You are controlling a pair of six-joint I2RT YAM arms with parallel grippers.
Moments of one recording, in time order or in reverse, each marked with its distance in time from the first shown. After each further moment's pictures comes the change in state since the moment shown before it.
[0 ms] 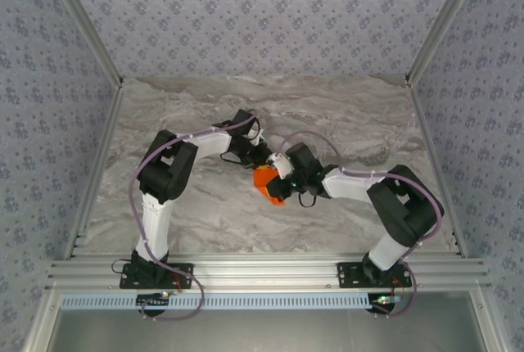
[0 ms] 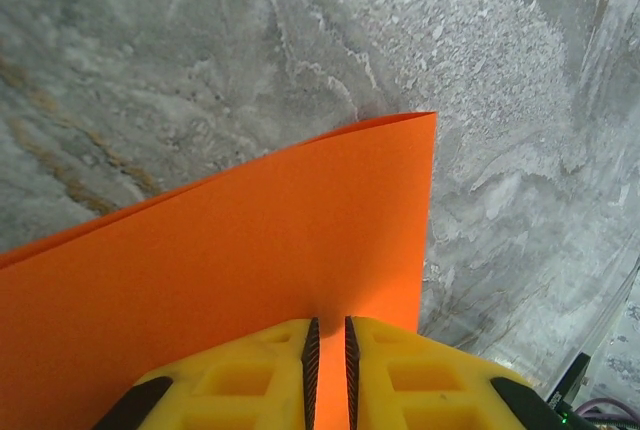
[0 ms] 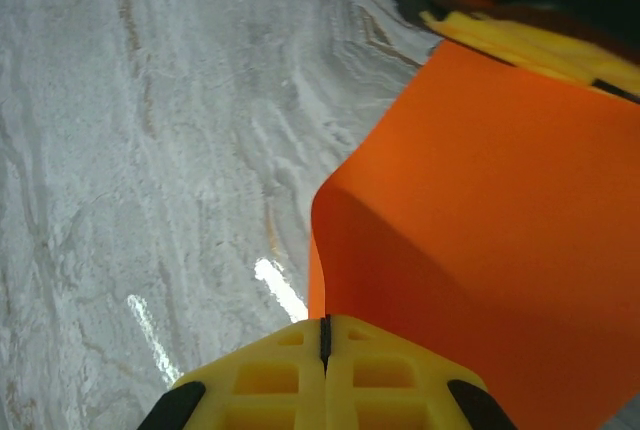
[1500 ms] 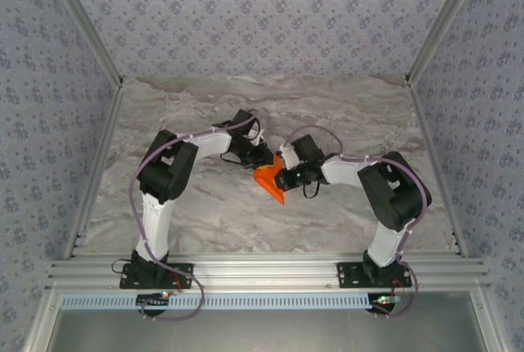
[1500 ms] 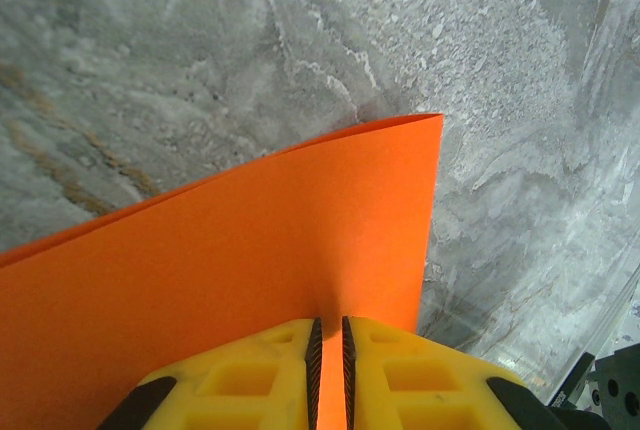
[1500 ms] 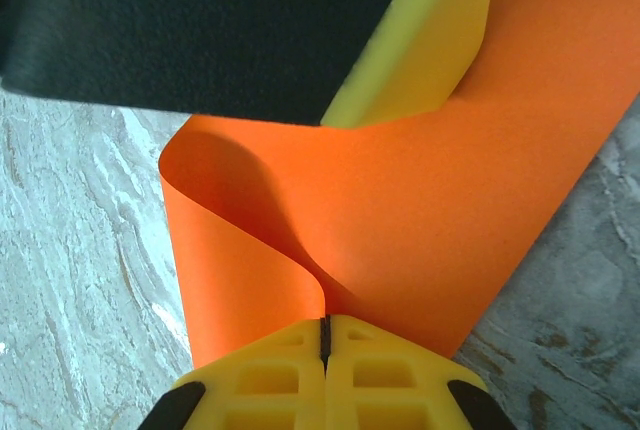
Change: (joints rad) left arm -0.002 0.001 0.000 0.000 -0.003 0.007; right arm -0.096 0.105 0.085 -0.097 0.005 0.029
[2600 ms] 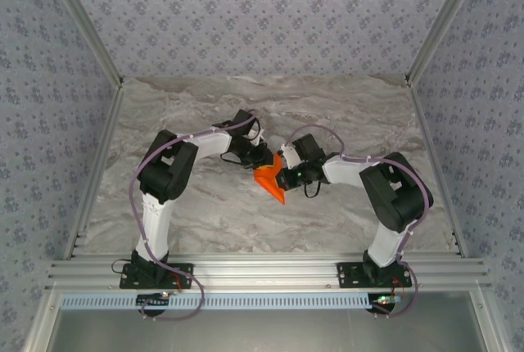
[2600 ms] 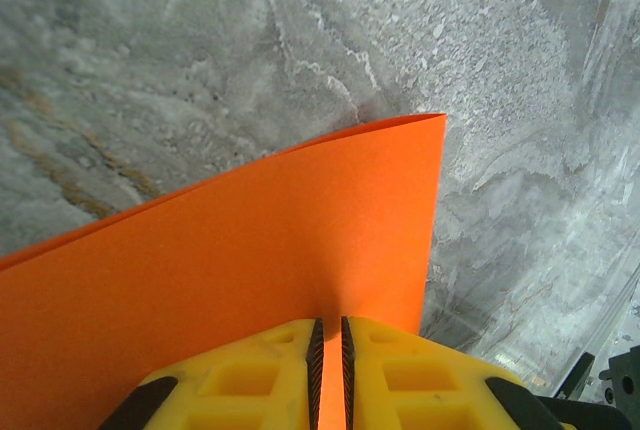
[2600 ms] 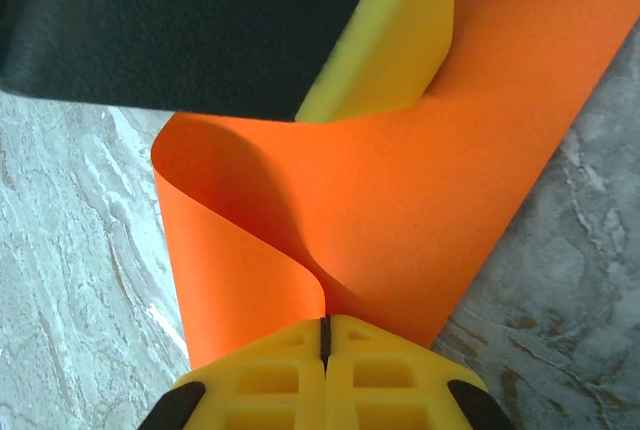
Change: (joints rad) left arm 0.000 0.001 0.000 0.001 0.000 0.000; right arm -0.006 -0.014 0.000 -0.021 0.019 0.000
